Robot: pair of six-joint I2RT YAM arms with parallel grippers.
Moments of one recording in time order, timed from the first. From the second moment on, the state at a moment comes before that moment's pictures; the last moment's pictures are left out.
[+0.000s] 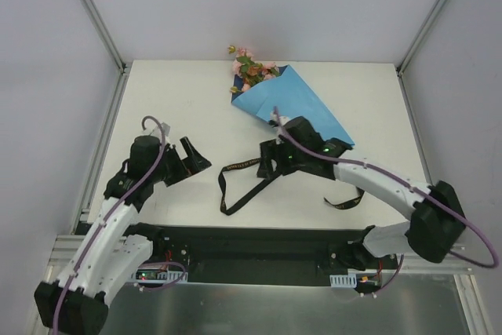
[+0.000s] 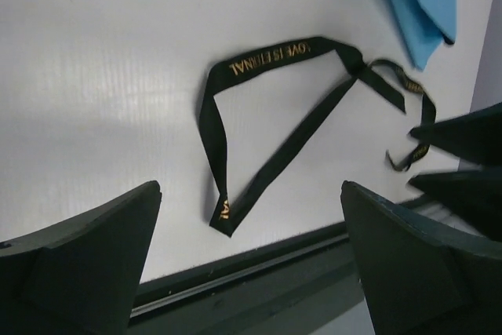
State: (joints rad) left arm -0.24 0.65 0.61 -0.60 0.26 -0.73; right arm 0.85 1.43 1.02 -0.44 -0.24 0.39
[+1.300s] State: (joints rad) left arm -0.69 2.16 1.63 -0.55 0.36 0.09; right arm -0.02 1.42 0.77 -0.65 0.13 1.34
